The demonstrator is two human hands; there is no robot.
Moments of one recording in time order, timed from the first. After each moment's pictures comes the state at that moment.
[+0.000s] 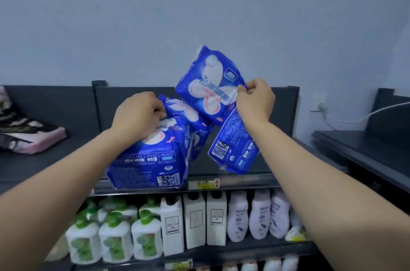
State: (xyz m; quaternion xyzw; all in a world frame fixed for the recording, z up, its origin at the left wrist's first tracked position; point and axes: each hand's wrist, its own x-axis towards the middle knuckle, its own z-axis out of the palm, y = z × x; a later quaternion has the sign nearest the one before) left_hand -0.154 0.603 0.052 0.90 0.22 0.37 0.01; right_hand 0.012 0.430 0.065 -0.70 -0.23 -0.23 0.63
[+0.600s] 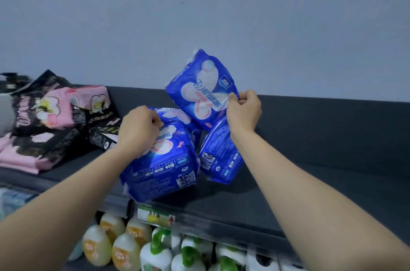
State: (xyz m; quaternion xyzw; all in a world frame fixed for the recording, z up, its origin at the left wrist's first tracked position) left_hand -0.235 0.838 0.012 0.79 0.45 0.41 -0.02; right_hand -0.049 0.737 0.041 -0.58 -0.31 -0.01 0.76
